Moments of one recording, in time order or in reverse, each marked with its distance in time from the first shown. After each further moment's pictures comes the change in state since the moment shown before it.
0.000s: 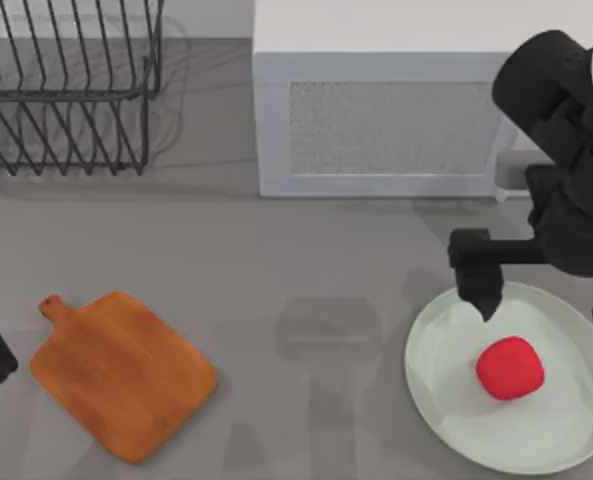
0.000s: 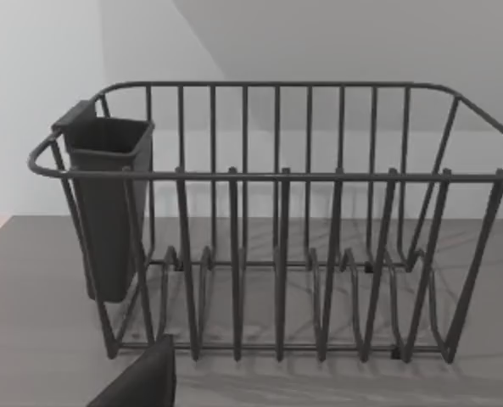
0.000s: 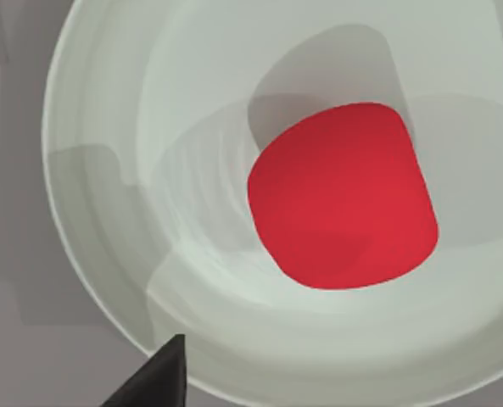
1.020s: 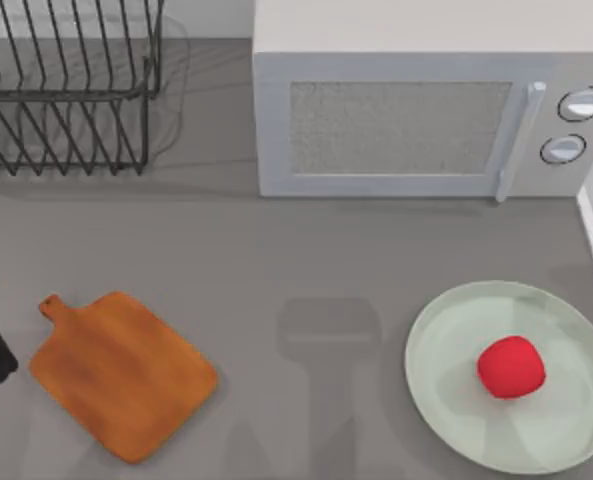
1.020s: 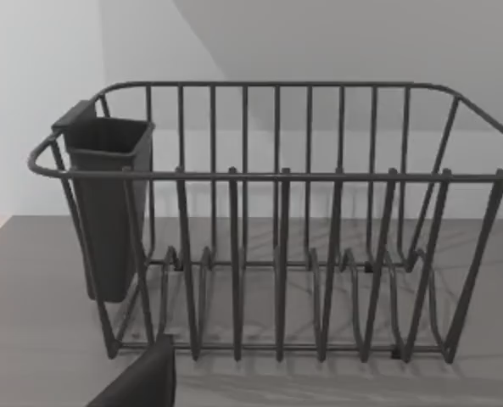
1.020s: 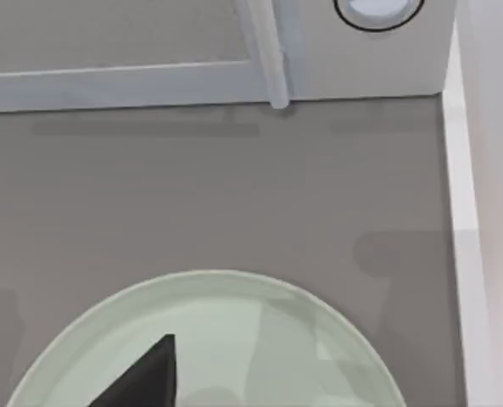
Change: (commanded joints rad) left arm 0.000 0.000 0.000 0.000 0.000 0.000; right arm -0.284 -1.016 -0.754 0.698 0.000 -0.290
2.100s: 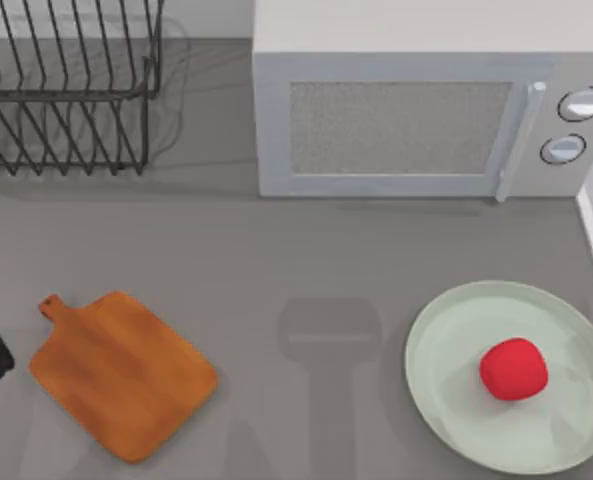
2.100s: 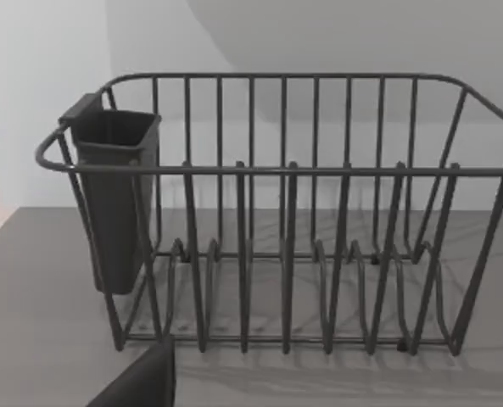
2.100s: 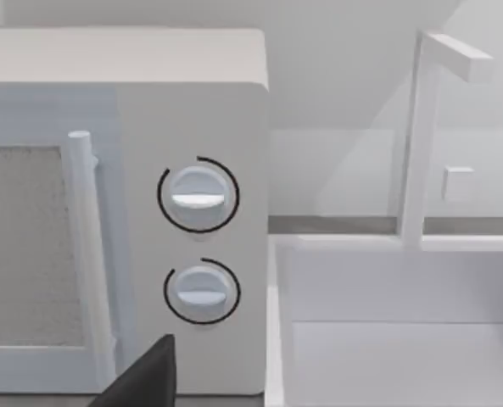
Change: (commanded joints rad) left arm 0.007 0.027 0.025 -0.017 -0.003 0.004; right arm -0.202 -0.645 -0.532 0.498 0.000 -0.207
